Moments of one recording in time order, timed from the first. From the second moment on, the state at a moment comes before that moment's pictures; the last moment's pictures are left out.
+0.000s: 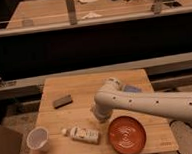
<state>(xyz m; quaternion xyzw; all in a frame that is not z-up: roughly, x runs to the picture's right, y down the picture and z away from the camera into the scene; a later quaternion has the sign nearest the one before) -0.009 0.218 0.745 -0.31 -0.17 -0.15 0.92</state>
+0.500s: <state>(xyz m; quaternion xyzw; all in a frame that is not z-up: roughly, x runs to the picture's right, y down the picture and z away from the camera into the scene) -0.023 0.242 0.758 -0.32 -0.17 -0.16 0.92</state>
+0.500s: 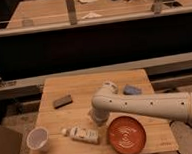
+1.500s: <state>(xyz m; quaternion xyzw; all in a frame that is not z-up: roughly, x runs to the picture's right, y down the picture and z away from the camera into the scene) -0.039 0.265 0.772 -0.33 -0.18 -0.18 0.91</state>
